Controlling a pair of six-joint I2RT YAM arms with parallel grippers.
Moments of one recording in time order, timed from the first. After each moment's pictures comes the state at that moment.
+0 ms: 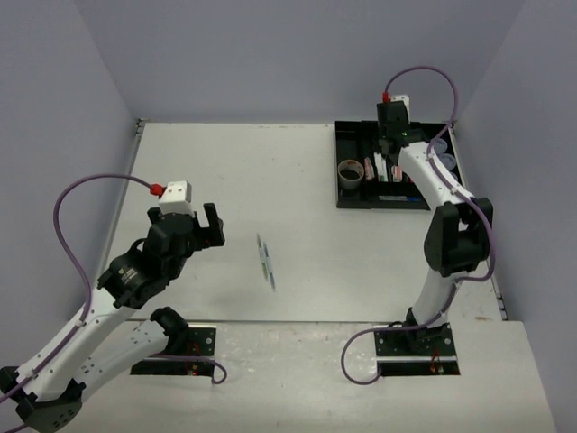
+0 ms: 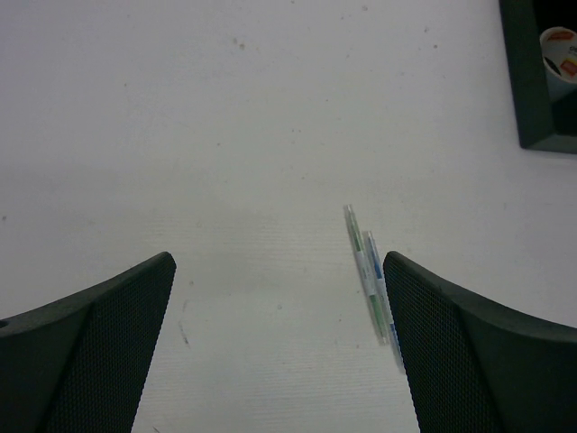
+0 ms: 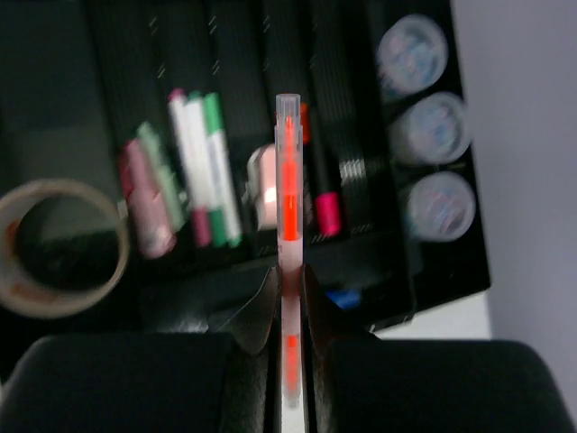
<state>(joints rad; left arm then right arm) -0.68 0.68 0.85 -0.72 -0.55 -0.48 0.22 1.82 1.59 -0.58 0.51 0.08</state>
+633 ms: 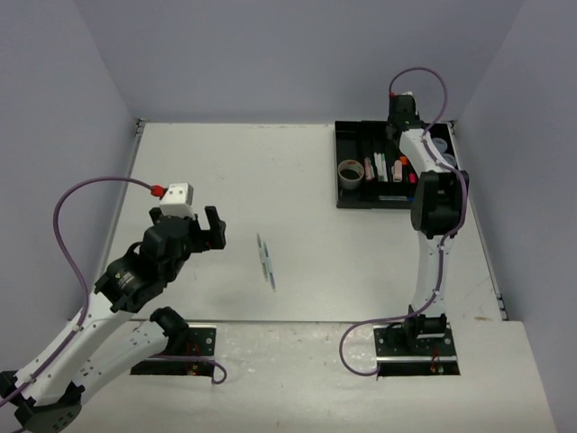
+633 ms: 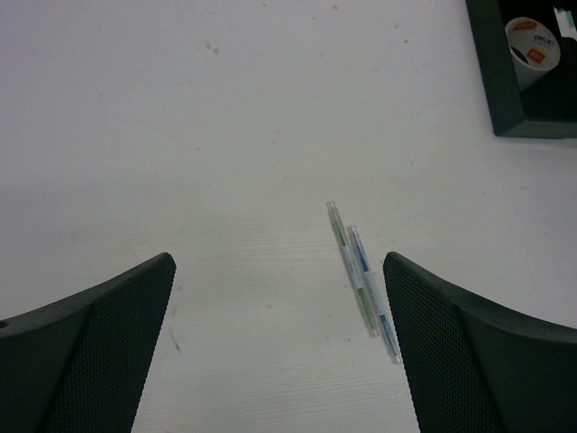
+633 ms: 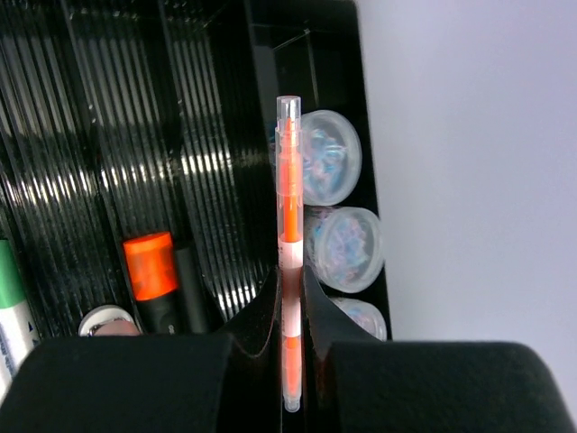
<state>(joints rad) -0.68 0.65 0.84 -0.69 -0.48 -0.45 0.05 2.31 2.03 -0.49 0.67 -0.28</state>
